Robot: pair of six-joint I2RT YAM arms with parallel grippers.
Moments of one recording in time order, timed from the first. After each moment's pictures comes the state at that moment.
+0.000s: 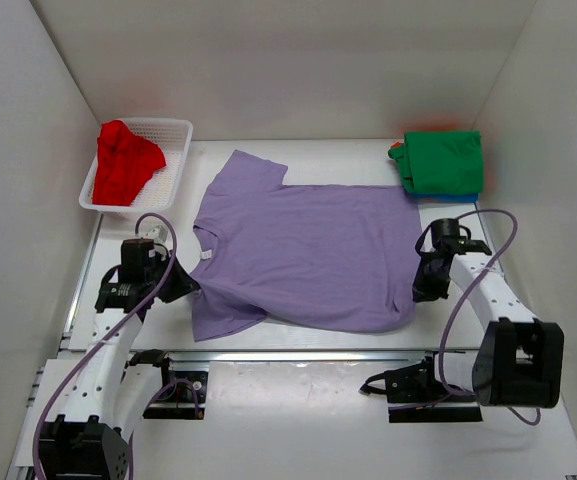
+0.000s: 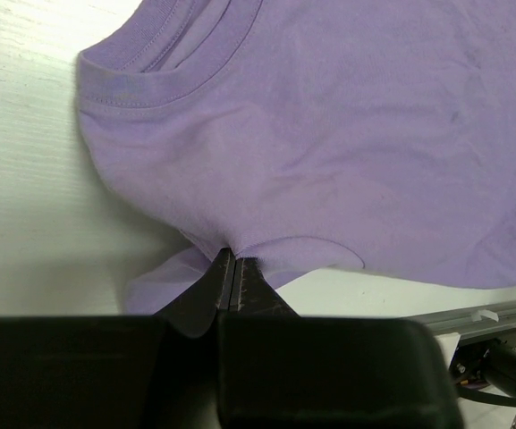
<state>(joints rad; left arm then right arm) -0.02 0.79 0.61 -0.68 0.27 -0.48 -0.03 1.24 0.74 -0.83 0.00 0.35</state>
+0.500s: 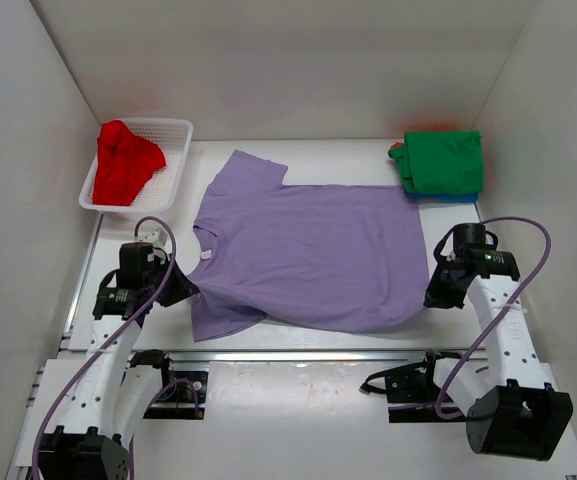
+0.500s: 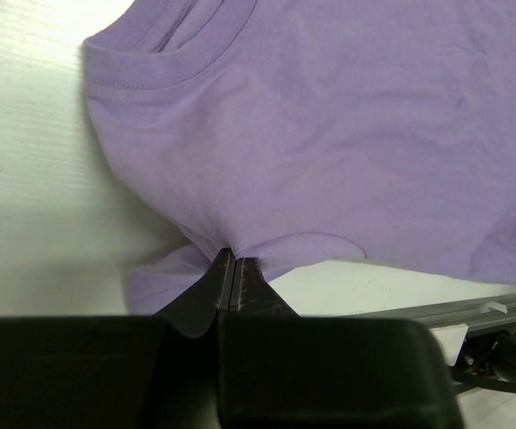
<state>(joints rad) -0.03 0.74 0.62 -0.73 0.27 -0.47 -0.09 0.98 0.86 -1.11 -0.04 0.36</state>
